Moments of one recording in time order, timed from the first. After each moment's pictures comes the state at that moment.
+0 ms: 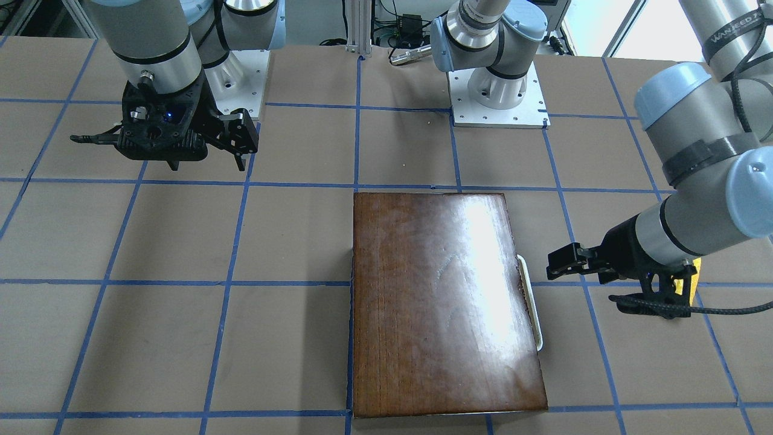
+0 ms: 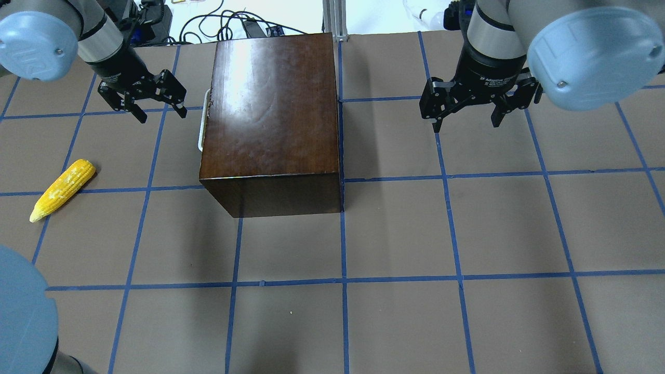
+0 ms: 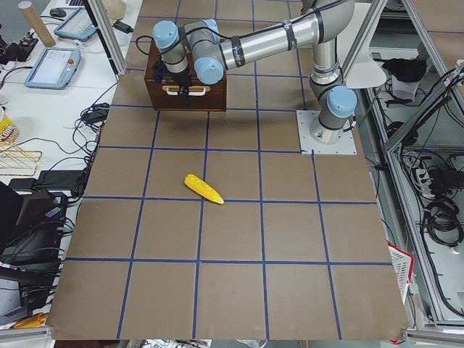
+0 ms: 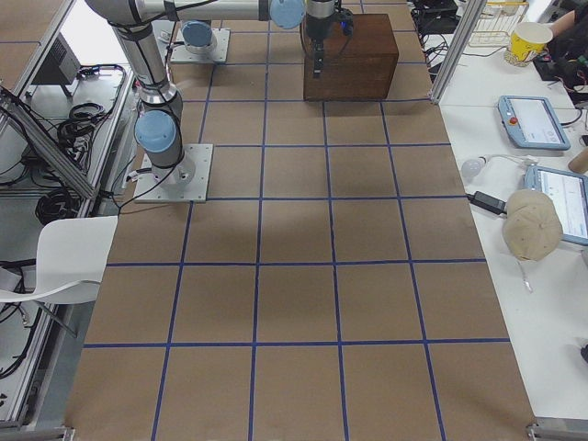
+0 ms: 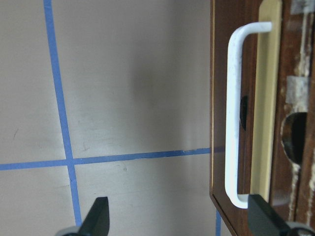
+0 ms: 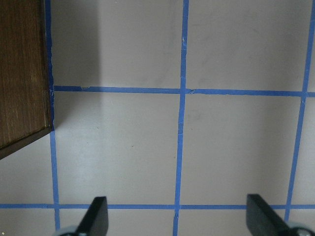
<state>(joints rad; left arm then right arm) -1.34 -1.94 -1.44 -1.47 1.44 0.26 1.66 -1.53 1.57 -1.60 -1.60 0.06</state>
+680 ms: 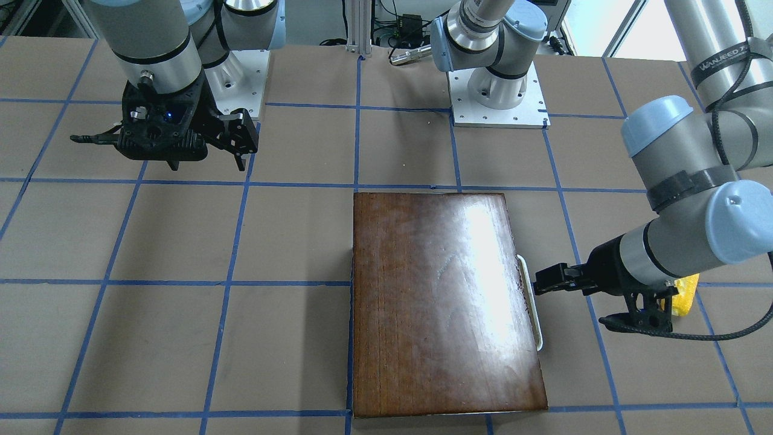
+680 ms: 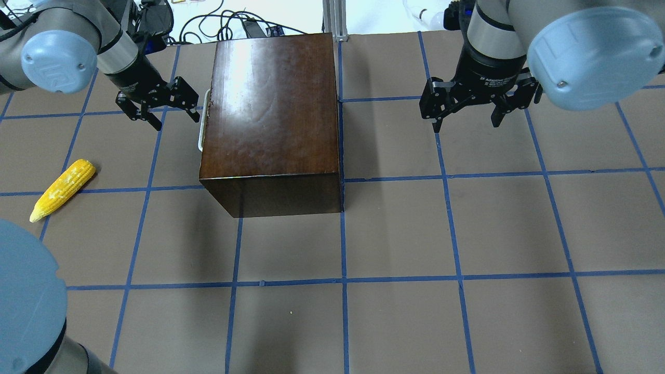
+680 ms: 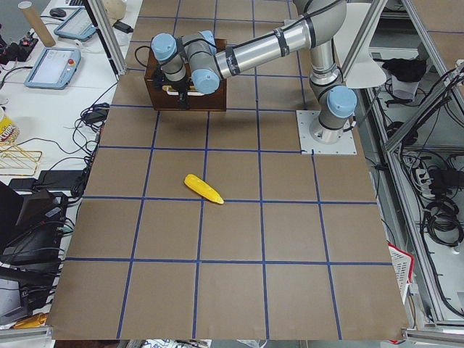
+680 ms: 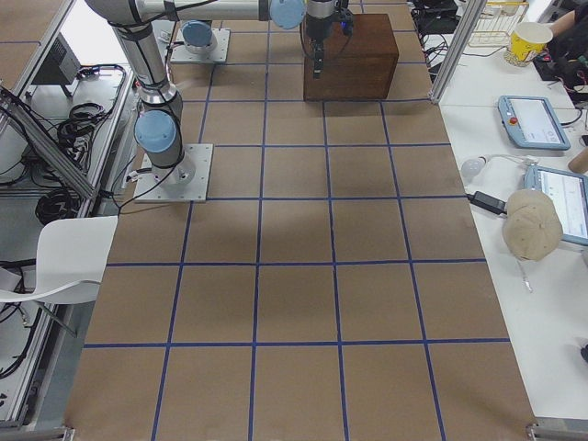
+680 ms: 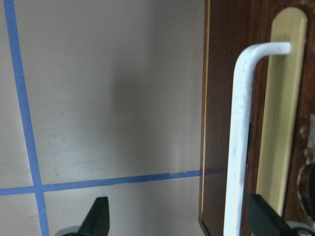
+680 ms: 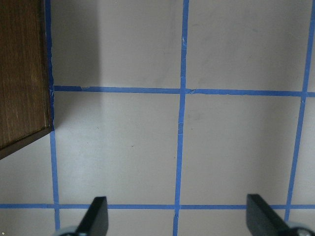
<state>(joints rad) -1.34 -1.99 -1.47 -1.41 1.41 0.18 1.66 -1.53 1.57 -1.60 -1.60 0.06</state>
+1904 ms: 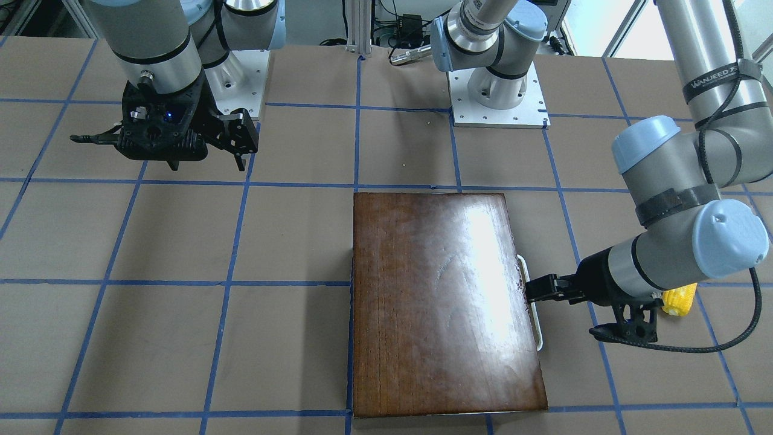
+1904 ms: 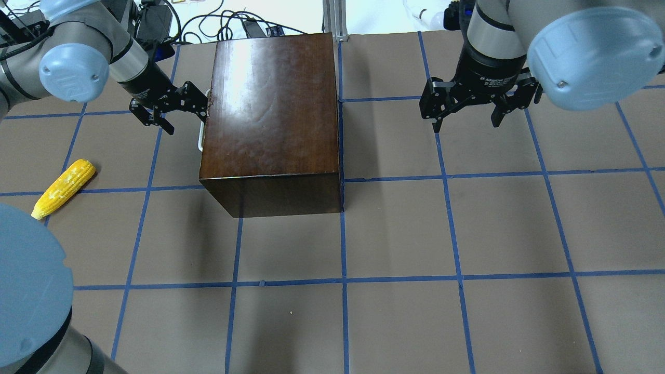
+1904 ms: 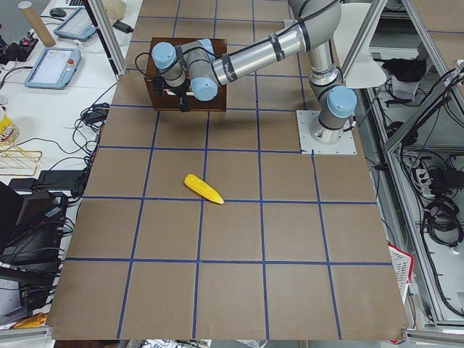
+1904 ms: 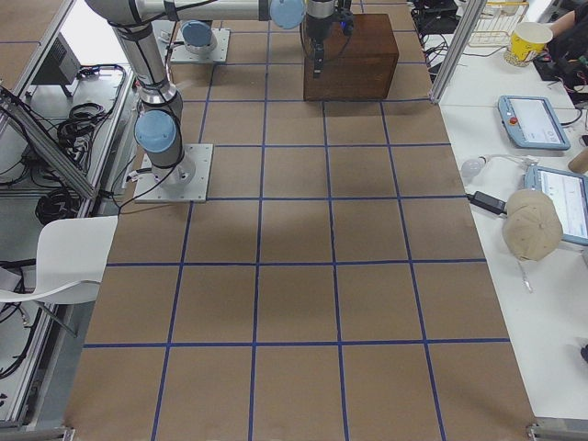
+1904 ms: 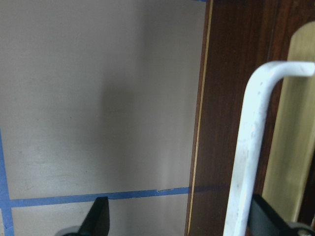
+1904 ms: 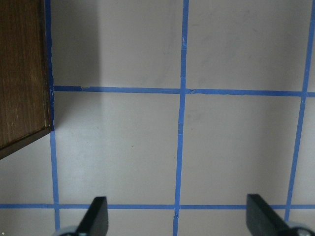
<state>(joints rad) -1.34 -2.02 -1.49 -1.36 1.36 0.20 1.66 -1.53 1.57 -1.60 -1.60 0.06</state>
